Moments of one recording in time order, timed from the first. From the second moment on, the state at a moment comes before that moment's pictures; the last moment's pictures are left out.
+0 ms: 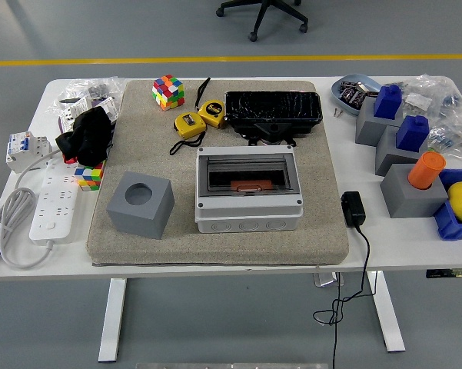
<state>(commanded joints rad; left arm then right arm) -0.17 0.12 -1.84 -1.37 1.44 0.01 -0.19 0.08 -0.16 1.55 0.22 -1.44 -0.36 0.14</state>
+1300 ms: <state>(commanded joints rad) -0.18 0.12 -1.80 -1.36 1.43 0.00 -0.19 0.07 -0.16 1.52 0.22 -1.43 -0.35 0.13</state>
